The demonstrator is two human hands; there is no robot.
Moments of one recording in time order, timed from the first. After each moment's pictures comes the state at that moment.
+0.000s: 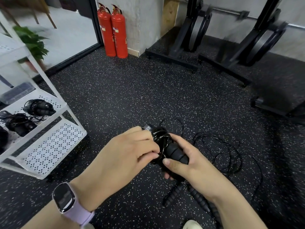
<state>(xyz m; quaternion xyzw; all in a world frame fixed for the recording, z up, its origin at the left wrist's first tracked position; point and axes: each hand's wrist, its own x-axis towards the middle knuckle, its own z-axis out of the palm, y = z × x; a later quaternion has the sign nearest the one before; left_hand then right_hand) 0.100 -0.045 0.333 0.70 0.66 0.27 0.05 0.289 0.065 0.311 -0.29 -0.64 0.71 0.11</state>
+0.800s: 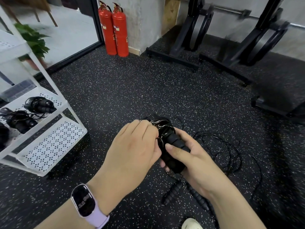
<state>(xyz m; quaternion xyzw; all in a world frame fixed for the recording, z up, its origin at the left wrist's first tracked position) 0.128 -0.039 0.337 0.64 0.73 0.24 -0.08 0.280 0.061 0.309 -0.29 -0.52 0.78 0.18</state>
